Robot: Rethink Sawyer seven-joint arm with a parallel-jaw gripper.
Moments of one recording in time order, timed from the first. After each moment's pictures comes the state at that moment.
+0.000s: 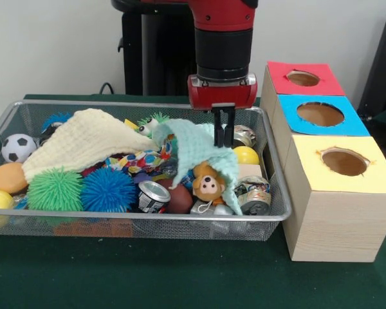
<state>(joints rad) -0.38 -0.67 0.22 1.78 -0.29 0.32 1.73</state>
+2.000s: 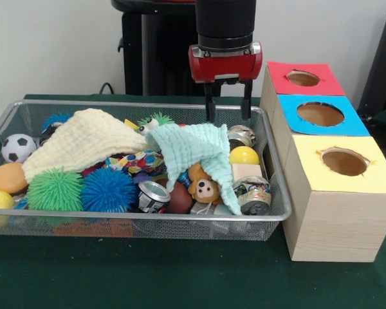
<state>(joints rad) -0.44 -0.77 0.32 1.81 -0.29 0.47 1.73</state>
